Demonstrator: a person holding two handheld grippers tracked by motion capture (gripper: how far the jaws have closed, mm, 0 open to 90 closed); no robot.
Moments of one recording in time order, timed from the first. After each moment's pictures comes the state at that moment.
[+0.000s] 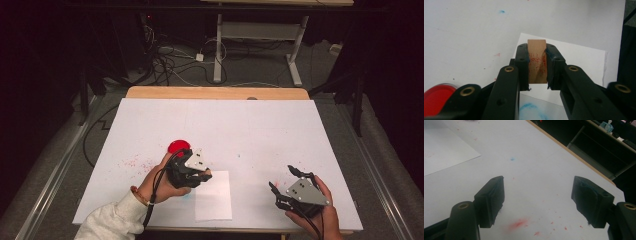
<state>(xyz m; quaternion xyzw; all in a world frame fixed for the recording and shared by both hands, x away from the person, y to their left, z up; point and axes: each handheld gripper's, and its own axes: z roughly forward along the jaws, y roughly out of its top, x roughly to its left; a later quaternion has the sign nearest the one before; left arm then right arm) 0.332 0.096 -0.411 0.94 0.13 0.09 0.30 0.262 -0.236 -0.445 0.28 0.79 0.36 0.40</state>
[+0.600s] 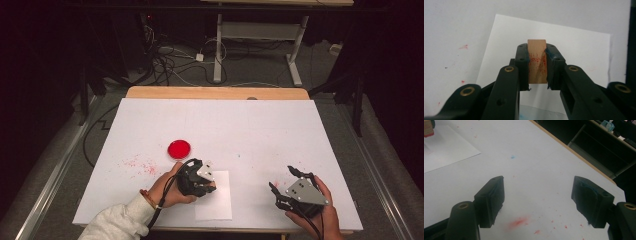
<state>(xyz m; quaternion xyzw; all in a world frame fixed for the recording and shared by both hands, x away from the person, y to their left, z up) 0.336 0.077 -0.452 0.96 0.11 0.04 0.27 0.263 -0.236 -0.446 0.28 0.80 0.35 0.40</state>
